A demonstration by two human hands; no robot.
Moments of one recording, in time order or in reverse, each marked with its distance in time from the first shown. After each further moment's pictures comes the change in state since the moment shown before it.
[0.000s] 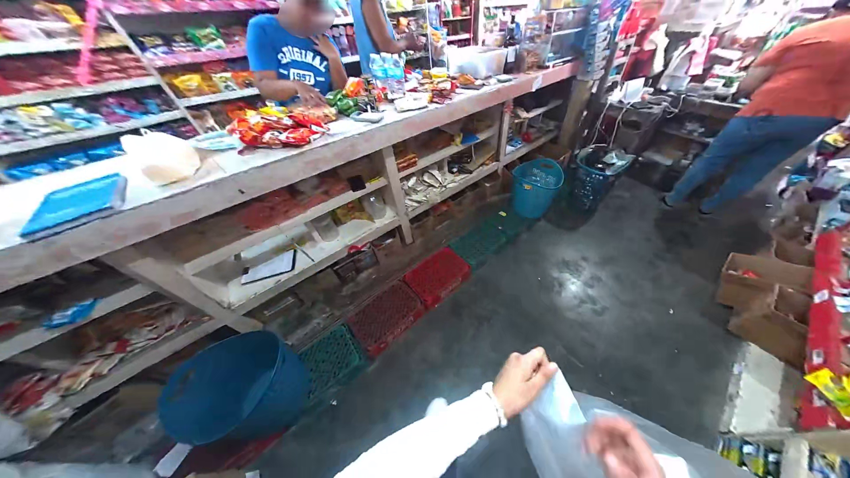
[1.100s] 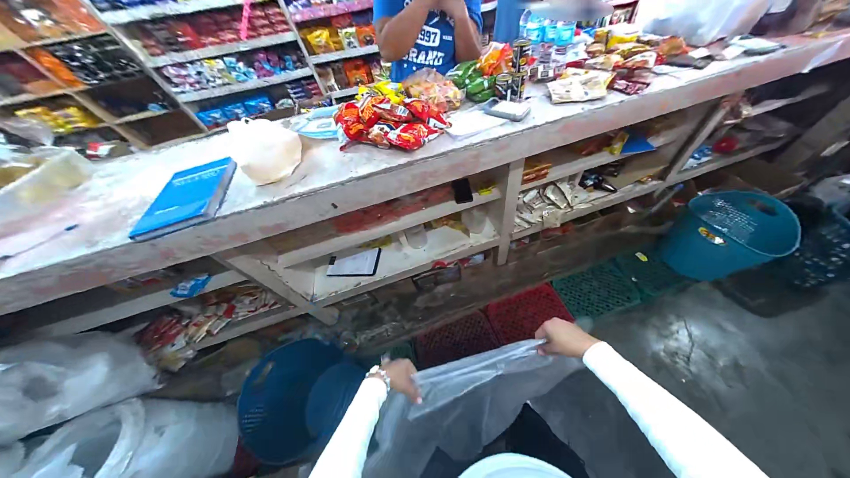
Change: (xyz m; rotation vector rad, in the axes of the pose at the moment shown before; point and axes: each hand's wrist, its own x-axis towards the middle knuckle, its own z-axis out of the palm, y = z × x) left_hand -0.061 -0.271 -0.526 0.364 -0.338 -1.208; right_hand 0.652 0.256 0.260 -1.344 -1.330 0.316
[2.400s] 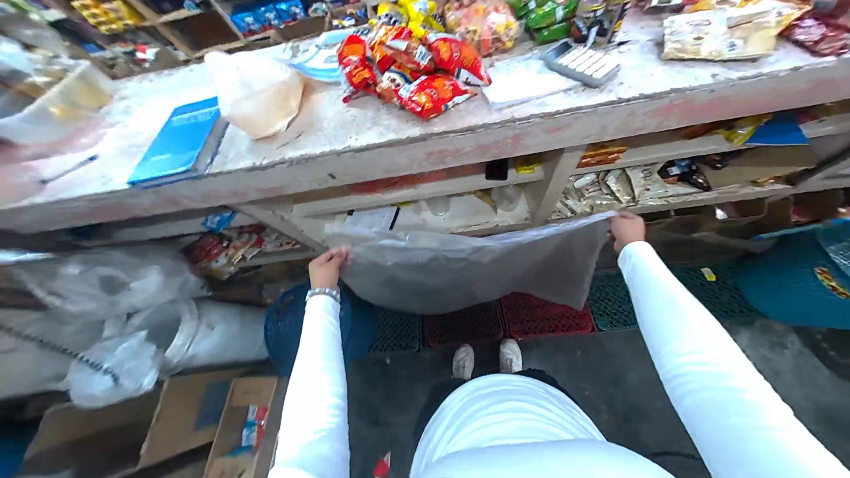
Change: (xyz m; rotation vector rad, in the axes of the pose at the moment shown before) left_hand -0.021 -0.042 -0.160 -1.326 1.339 -0.330; right_hand 0.167 0.146 -0.222 0.962 0.835 0.517
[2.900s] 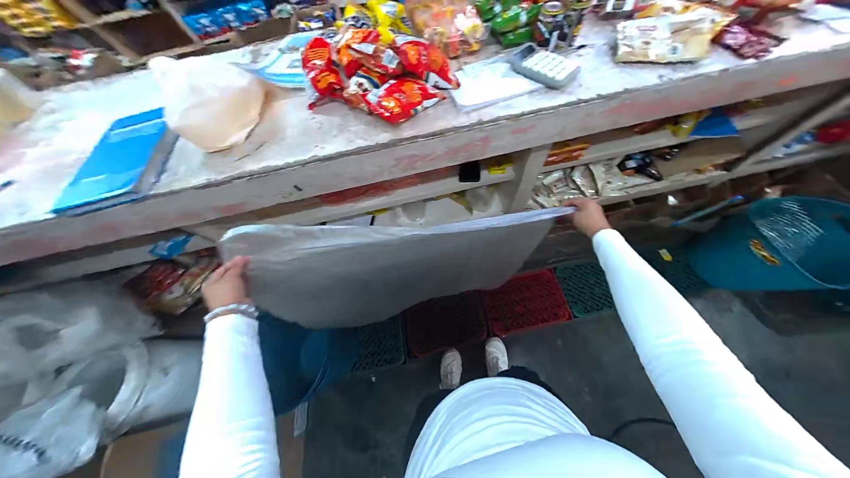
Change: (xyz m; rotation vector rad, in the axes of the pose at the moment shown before) left_hand 0.053 0.020 -0.072 -0.054 0.252 0.079; right_hand -0.003 -0.020 -0.017 -0.414 -0.261 -0.483
